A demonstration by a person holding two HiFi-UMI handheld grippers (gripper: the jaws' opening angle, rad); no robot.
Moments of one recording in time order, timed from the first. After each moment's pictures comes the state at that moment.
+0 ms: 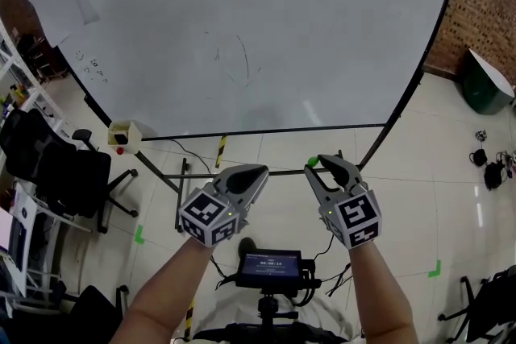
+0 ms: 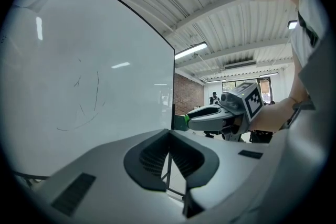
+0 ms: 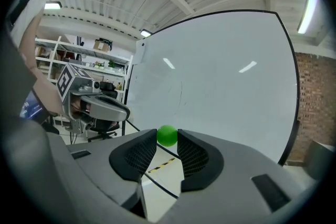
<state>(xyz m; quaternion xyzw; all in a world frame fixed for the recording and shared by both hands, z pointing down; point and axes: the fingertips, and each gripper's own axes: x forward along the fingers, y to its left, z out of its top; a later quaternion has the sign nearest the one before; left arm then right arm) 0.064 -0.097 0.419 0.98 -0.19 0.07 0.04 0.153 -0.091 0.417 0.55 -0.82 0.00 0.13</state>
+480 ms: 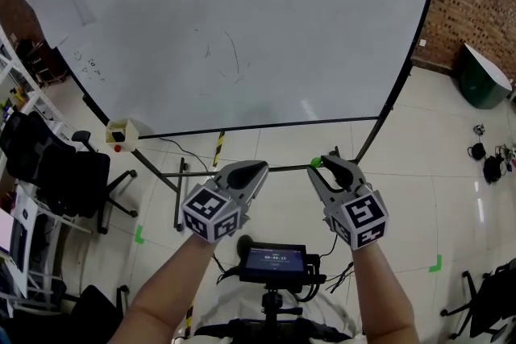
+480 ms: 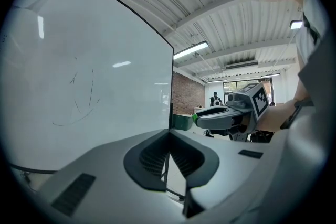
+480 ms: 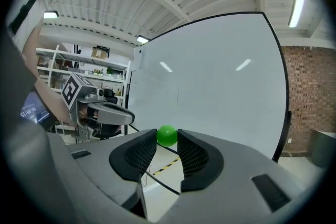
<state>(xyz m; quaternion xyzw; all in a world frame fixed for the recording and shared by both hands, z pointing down) 0.085 -0.073 0.425 0.98 -0.20 0.07 0.05 0.178 -0.050 0.414 0.56 -0.82 0.01 0.09</state>
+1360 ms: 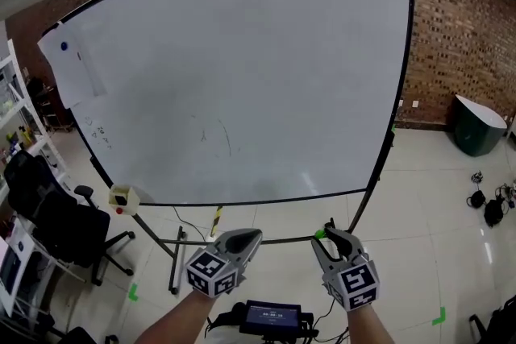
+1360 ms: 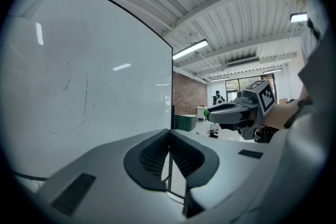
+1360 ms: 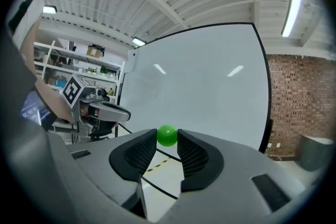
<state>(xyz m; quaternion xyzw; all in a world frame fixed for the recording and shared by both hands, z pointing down) 0.117 -0.071 0.407 0.97 -0.21 0.07 0.03 0.236 -0.022 0.389 0.59 -0.80 -0.01 0.09</state>
